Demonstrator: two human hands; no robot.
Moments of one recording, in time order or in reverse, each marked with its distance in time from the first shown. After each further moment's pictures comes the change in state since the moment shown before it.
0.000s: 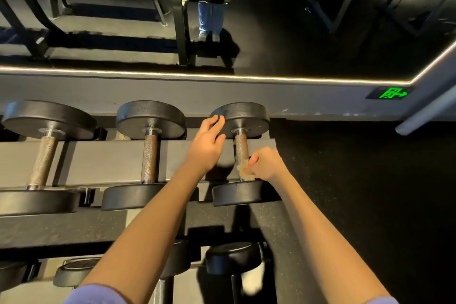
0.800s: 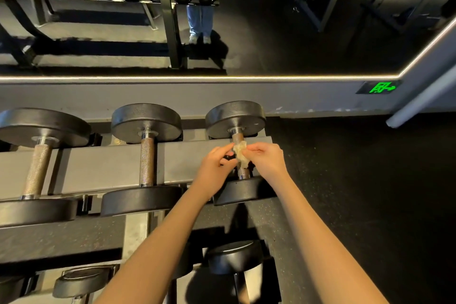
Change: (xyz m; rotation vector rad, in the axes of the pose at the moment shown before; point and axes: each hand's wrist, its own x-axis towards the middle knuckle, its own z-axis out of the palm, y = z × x) left_hand -0.038 0.002 0.026 -0.238 -0.096 -0.007; right_hand -0.015 0.000 0.008 0.582 0.273 -0.013
